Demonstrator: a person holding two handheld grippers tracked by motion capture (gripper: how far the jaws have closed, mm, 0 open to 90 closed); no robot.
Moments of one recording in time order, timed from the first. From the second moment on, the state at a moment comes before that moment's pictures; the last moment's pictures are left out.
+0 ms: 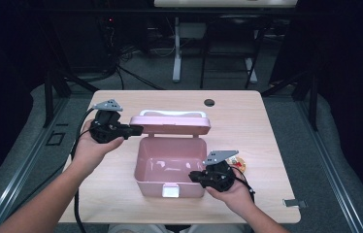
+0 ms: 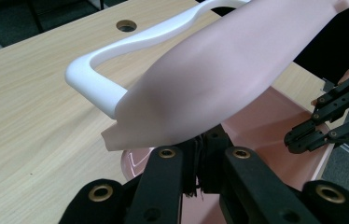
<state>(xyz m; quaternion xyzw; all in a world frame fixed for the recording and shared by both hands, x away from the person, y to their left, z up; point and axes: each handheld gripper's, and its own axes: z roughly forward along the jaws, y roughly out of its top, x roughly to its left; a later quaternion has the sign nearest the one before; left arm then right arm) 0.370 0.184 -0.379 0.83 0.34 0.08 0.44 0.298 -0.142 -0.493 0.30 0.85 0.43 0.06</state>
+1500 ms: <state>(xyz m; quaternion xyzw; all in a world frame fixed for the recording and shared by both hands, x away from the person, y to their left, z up) 0.391 0.185 -0.377 0.82 0.36 0.09 0.44 0.298 -0.136 -0.499 0.30 0.85 0.43 0.08</state>
